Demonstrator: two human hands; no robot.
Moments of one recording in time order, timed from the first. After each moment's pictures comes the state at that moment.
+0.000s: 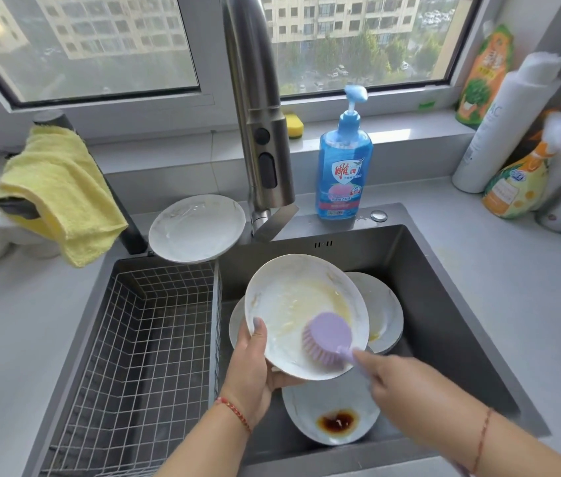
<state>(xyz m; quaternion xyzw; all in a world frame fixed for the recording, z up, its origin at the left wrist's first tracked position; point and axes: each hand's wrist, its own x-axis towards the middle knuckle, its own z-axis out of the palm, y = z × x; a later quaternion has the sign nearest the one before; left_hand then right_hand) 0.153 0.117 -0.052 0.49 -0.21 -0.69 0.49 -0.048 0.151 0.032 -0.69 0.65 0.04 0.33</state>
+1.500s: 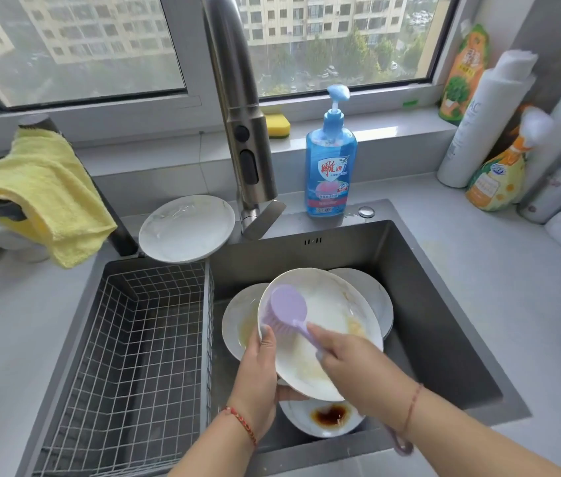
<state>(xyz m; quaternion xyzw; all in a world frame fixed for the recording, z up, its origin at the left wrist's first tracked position) 0.134 0.138 -0.055 0.53 -0.25 -0.69 0.43 -0.015 0.140 0.019 -0.65 0.62 -0.08 0.42</state>
